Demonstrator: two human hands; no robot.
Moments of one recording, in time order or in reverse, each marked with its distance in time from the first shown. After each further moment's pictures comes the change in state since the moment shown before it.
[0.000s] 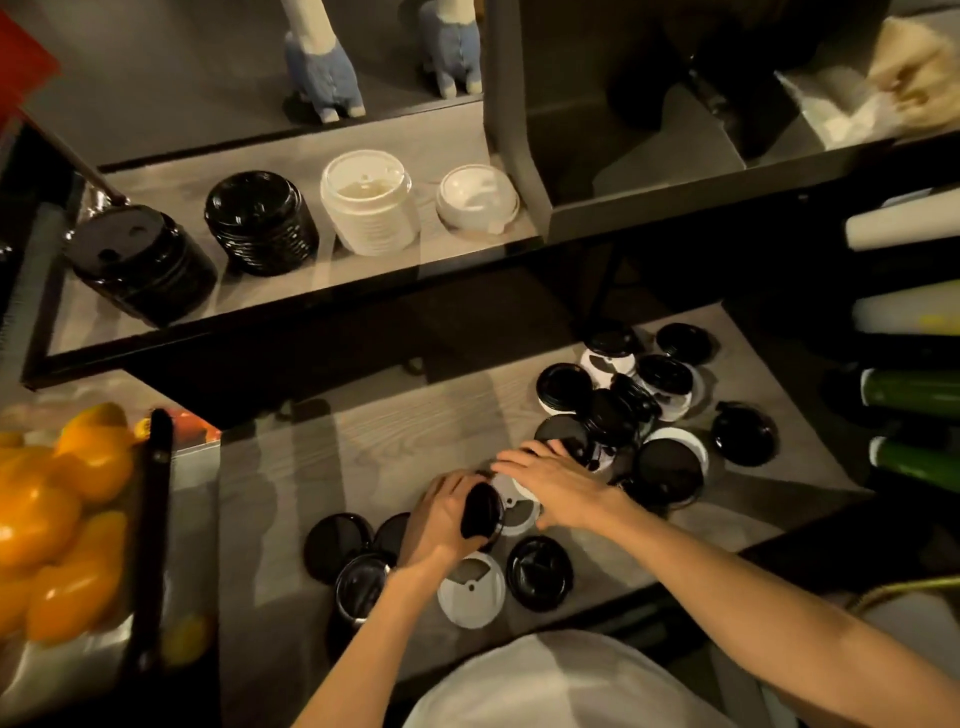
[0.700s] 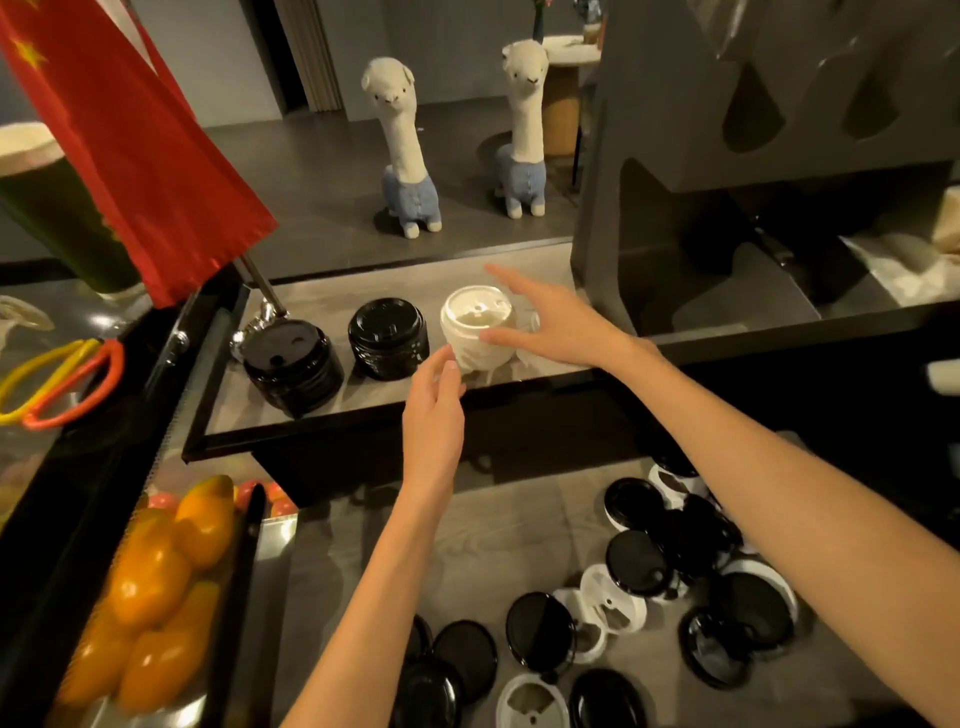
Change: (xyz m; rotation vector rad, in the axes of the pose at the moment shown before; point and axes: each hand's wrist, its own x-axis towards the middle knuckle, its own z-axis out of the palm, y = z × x) left_hand 0.013 0.085 -0.255 -1.050 0.706 -0.074; right_hand 0.054 -0.032 -0.328 0.398 0.637 -0.111
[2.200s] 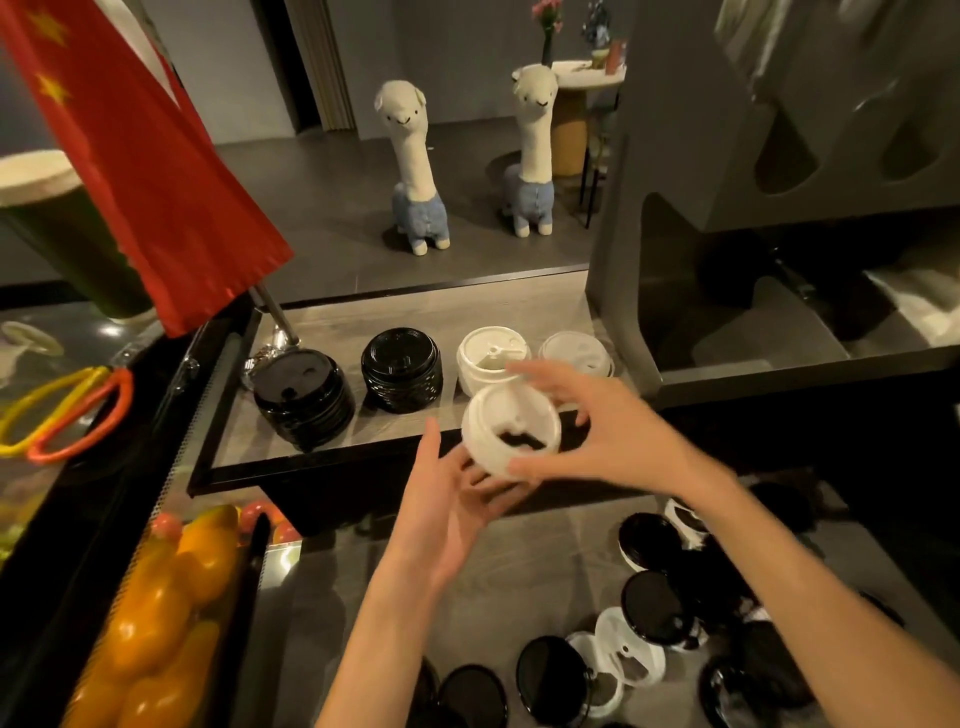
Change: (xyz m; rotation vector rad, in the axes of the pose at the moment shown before) left_hand -0.014 -0.005 -0.014 -0.607 -0.254 -0.445; right_hand -0.082 -0.023 0.004 0.221 -0.064 -0.030
